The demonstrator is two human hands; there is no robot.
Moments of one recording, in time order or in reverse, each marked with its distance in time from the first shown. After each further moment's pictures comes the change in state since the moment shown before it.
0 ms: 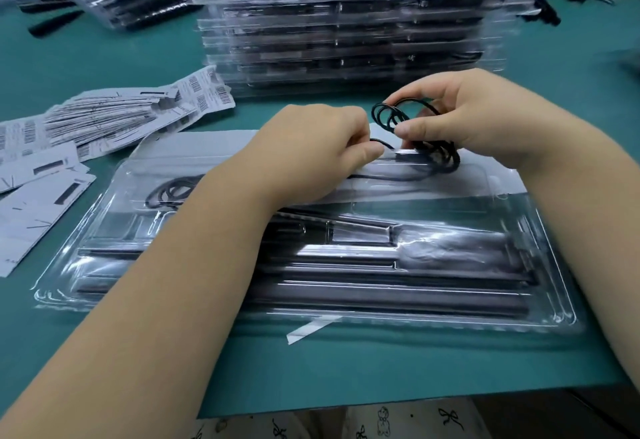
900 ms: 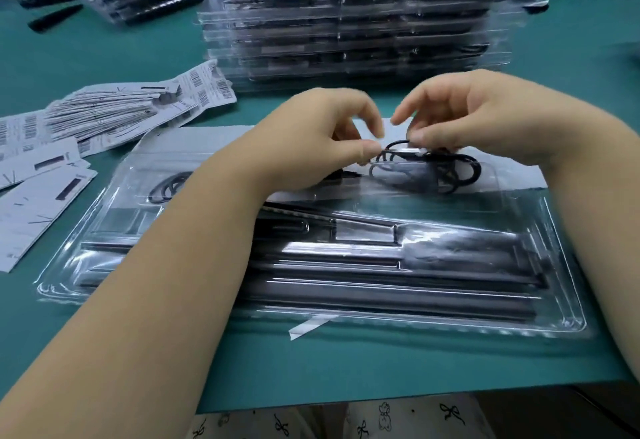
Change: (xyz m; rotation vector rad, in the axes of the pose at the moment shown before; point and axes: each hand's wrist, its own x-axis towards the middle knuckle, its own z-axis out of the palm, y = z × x) left_hand -0.001 -0.007 -0.003 -0.464 -0.027 -0.015; right_hand -0.011 -0.009 -0.005 -0.060 -0.164 -0.016
